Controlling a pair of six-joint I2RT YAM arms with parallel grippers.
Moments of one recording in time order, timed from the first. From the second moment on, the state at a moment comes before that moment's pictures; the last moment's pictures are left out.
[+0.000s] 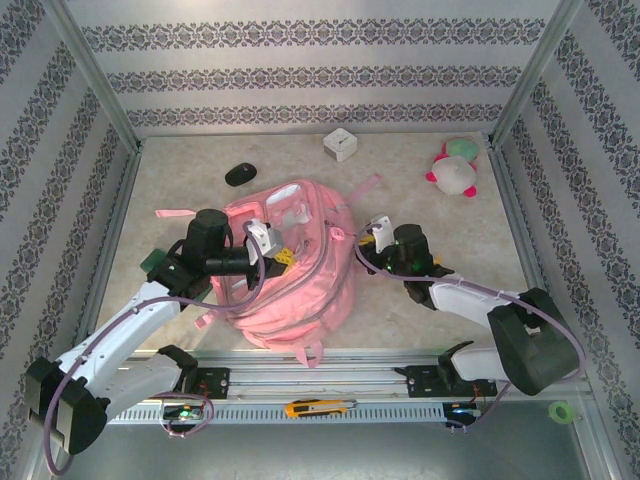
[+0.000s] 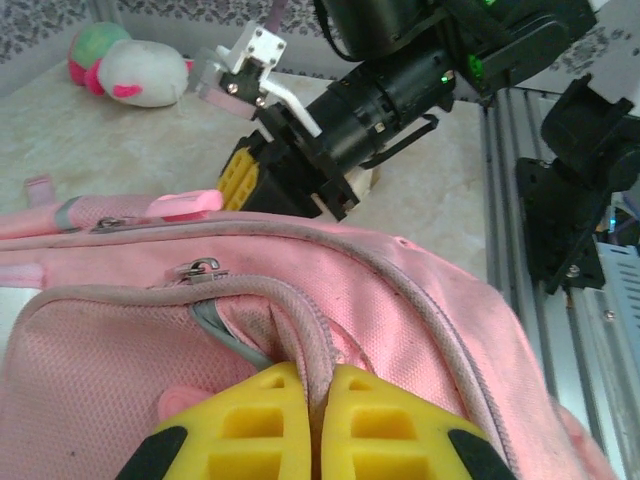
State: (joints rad) left arm -0.46 0.99 0.75 -0.27 0.73 0.35; right arm 0.43 1.32 0.46 0.35 -0.25 0.07
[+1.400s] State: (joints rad) left arm -0.52 1.17 0.73 -0.16 0.68 0.55; right arm 0.96 1.15 0.38 0.34 -0.14 0.21
